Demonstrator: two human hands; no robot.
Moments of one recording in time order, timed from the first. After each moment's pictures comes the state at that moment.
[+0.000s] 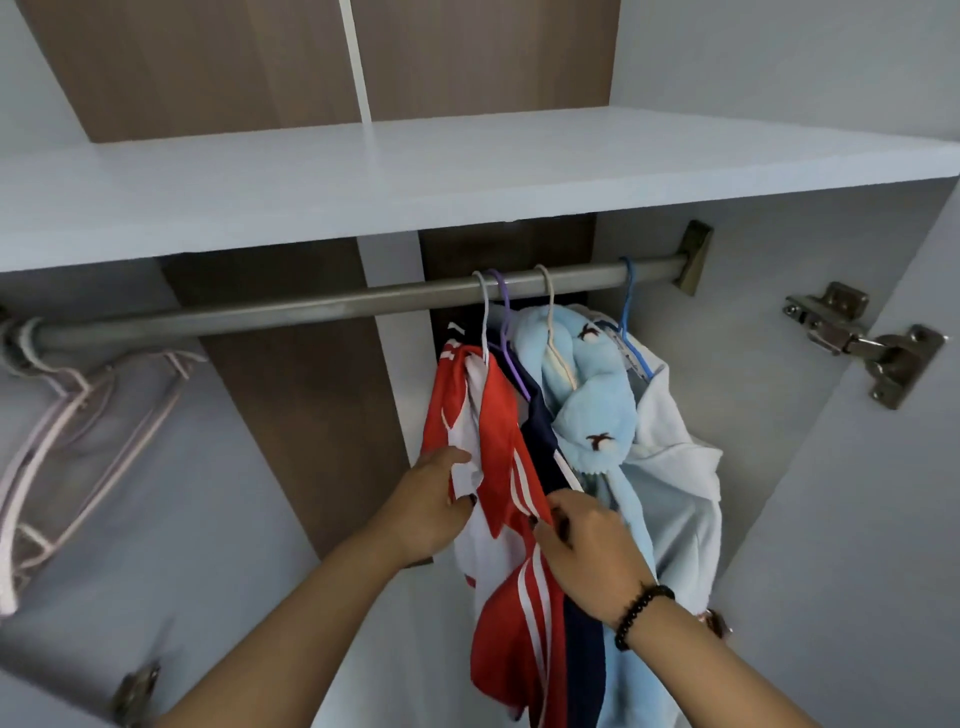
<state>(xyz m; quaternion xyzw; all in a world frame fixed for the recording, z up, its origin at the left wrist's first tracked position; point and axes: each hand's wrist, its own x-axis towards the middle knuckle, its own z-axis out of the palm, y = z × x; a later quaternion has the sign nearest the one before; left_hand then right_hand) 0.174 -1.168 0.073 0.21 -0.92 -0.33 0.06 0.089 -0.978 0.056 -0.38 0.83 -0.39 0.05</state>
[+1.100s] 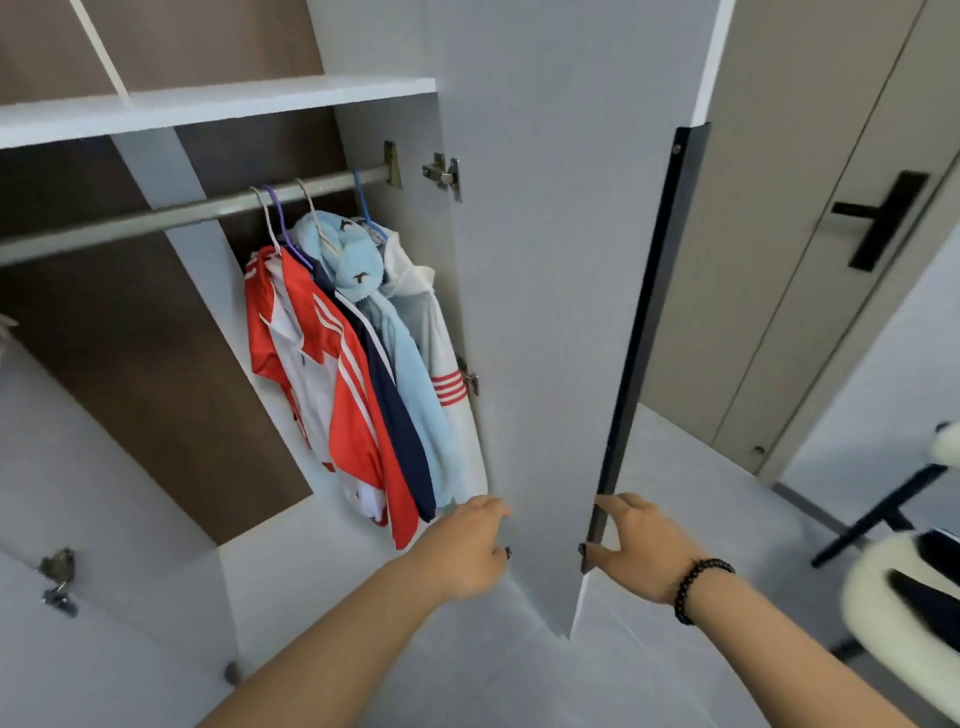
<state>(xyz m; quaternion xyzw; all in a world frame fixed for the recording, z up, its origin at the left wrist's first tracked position) 0.418 -0.812 0.034 -0.07 -0.97 -0.19 -0.15 0.392 -0.594 0.045 -0.13 0.96 -0.17 0.16</state>
